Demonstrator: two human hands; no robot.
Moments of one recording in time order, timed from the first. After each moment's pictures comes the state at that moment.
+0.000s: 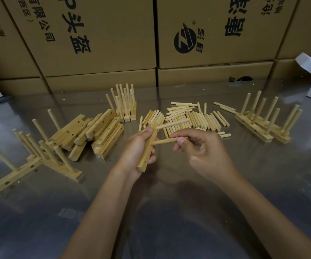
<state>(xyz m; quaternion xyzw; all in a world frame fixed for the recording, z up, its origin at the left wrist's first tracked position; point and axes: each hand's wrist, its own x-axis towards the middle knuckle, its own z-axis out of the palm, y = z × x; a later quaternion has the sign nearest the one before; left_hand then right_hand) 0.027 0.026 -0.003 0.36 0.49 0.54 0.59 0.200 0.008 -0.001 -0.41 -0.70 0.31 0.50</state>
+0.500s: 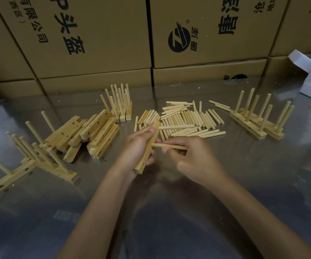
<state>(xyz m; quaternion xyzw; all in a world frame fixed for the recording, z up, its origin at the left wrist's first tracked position) 0.028 0.024 -0.004 0.42 0.49 0.52 0.56 0.196 0.005 -0.007 -0.44 -0.74 0.29 0.42</state>
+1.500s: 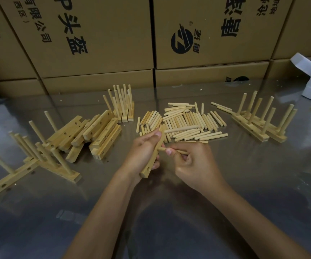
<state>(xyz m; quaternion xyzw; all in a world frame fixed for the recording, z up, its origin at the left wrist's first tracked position) 0.035 0.022 -0.011 0.44 0.50 0.50 0.55 0.188 0.003 -0.022 -0.46 -0.74 0.20 0.45</state>
